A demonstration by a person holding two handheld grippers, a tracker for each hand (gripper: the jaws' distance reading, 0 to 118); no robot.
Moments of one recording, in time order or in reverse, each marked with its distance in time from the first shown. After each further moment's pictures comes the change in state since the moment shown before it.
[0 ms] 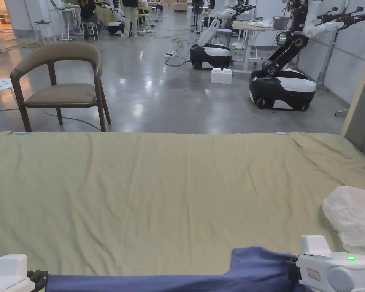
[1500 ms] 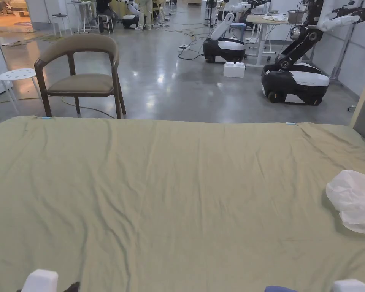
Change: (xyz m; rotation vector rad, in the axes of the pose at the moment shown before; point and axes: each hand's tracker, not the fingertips) left arm 0.034 -0.099 0.077 0.093 0.038 -0.155; right arm -0.064 -0.114 0.159 0.039 -0.166 0.136
